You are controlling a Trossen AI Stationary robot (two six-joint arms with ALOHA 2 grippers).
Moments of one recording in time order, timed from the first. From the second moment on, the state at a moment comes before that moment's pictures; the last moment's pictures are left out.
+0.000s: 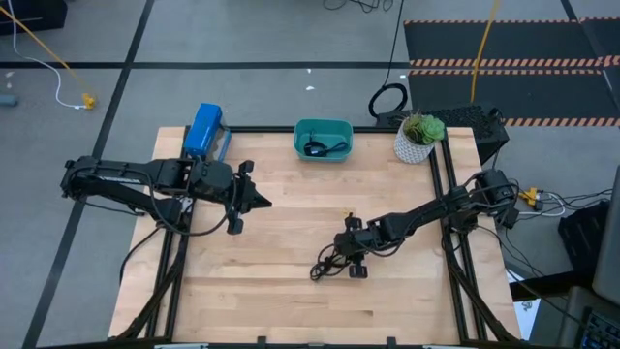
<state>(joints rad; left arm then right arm) -0.07 1.05 1.04 -0.57 -0.01 0.10 0.27 1.69 0.89 -0.23 0.01 0.28</state>
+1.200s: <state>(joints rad) -0.08 1.05 1.02 -0.52 -0.01 0.04 0.16 1.07 0.89 -0.34 0.22 0.09</state>
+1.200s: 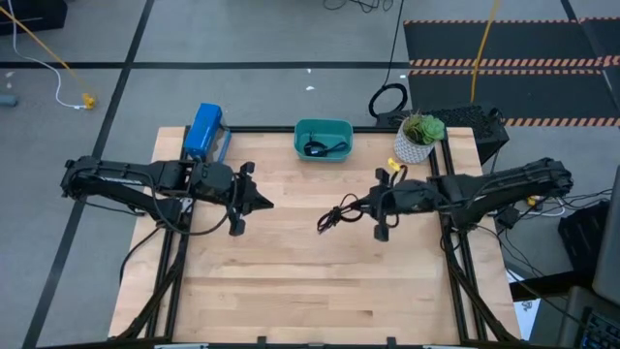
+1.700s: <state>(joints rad) -0.08 1.05 1.02 -0.52 -0.01 0.04 0.15 1.05 0.89 -0.34 0.26 0.06</state>
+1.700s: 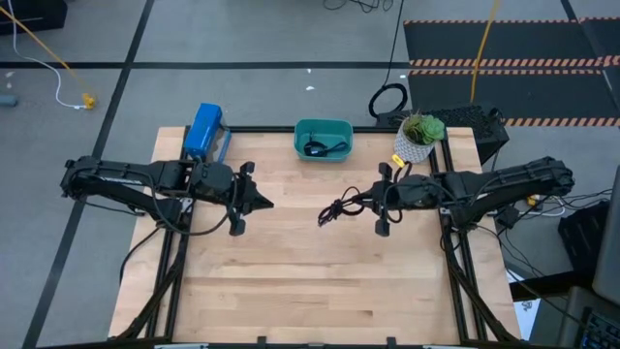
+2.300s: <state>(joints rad) -0.08 1.05 1.02 -0.47 -0.18 0.01 0.10 1.07 0.75 -0.08 0.34 -0.01</state>
